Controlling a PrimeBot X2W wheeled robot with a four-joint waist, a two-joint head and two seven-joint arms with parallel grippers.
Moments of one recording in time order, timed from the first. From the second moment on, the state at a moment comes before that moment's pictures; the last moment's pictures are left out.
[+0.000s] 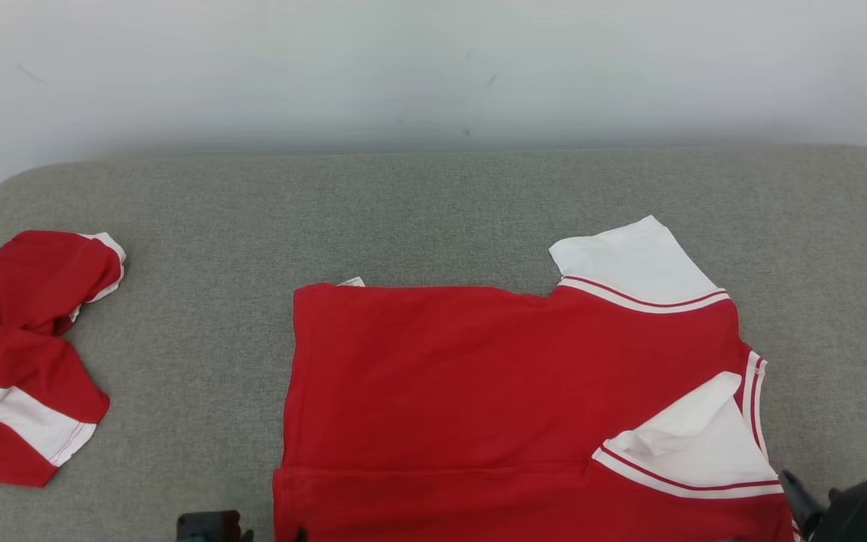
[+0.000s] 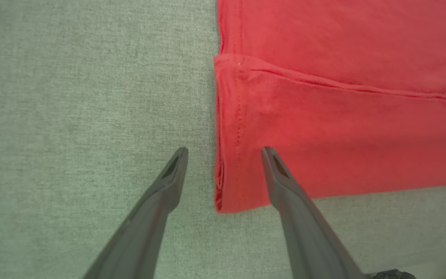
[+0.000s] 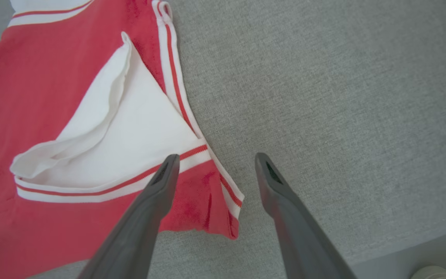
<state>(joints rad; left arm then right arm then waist) -0.14 0.47 -0.74 0.14 -0.85 0.40 0.12 0.00 -0.05 -0.39 0.07 0.32 0.13 0.71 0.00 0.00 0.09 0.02</state>
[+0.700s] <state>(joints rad) -0.59 0.56 -0.62 0.17 -0.98 0.18 0.39 -0.55 -0.10 -0.19 0.14 0.21 0.13 0.95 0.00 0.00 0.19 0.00</state>
